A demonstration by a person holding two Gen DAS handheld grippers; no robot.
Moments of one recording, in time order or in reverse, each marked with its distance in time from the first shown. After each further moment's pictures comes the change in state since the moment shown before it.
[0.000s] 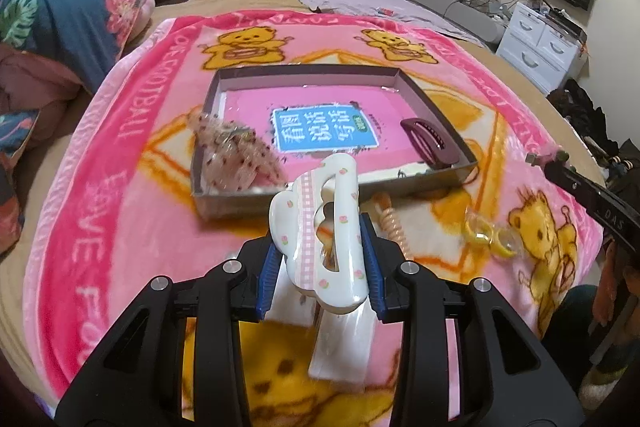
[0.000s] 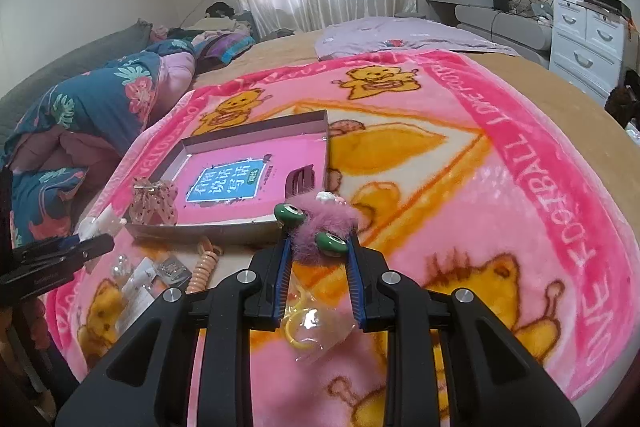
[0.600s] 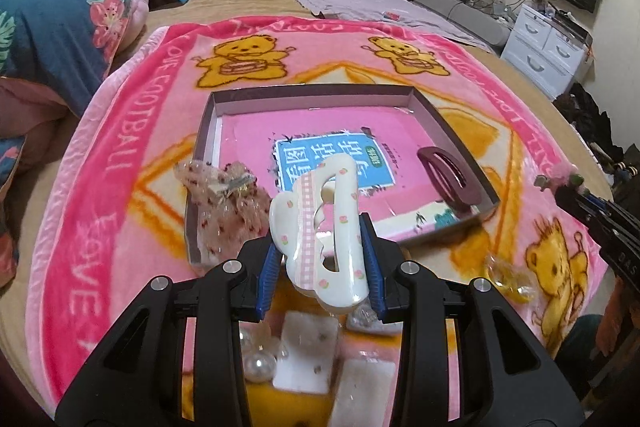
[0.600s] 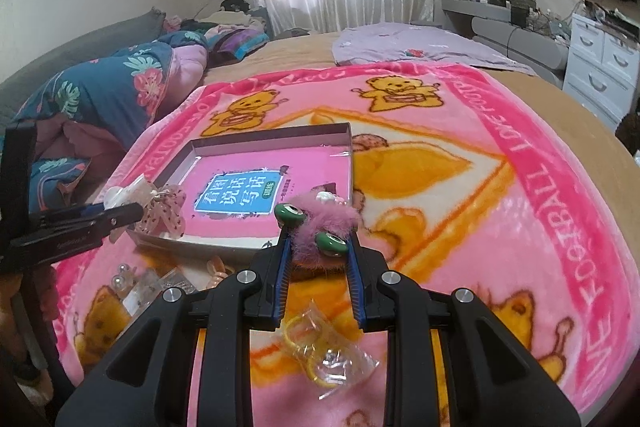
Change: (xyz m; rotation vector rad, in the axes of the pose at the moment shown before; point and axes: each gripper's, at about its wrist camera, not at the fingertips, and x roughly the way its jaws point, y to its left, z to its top) left arm 0.035 0.014 0.046 0.000 0.009 -0.001; right arm 0.023 0.026 0.026 -0.078 -0.001 0.007
